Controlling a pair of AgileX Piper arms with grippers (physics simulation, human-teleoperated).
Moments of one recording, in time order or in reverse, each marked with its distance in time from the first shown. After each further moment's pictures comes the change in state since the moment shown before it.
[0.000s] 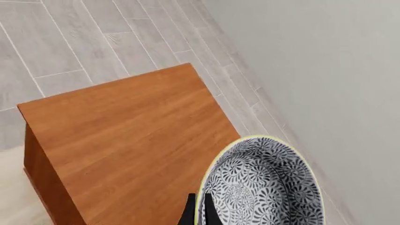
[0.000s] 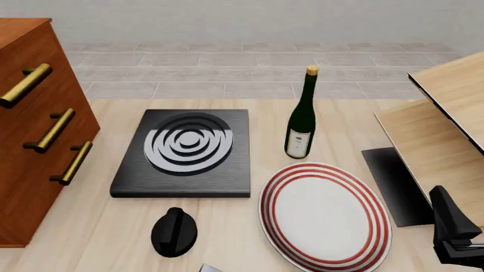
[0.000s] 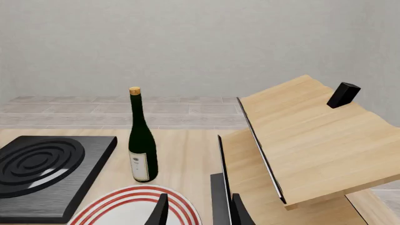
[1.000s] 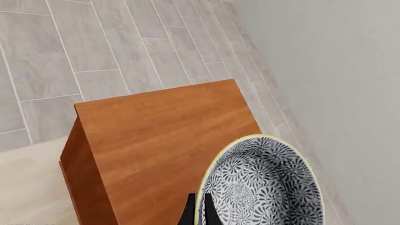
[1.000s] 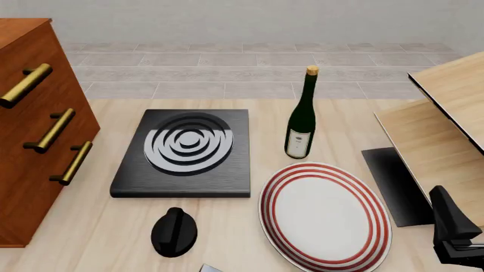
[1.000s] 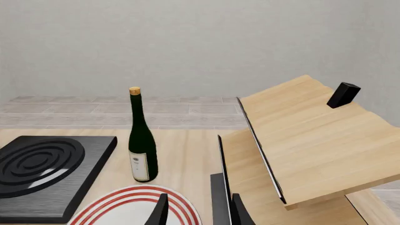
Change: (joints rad) left arm 0.154 0.020 0.104 -0.069 -0.017; right arm 0.000 0.000 0.000 0.000 0.000
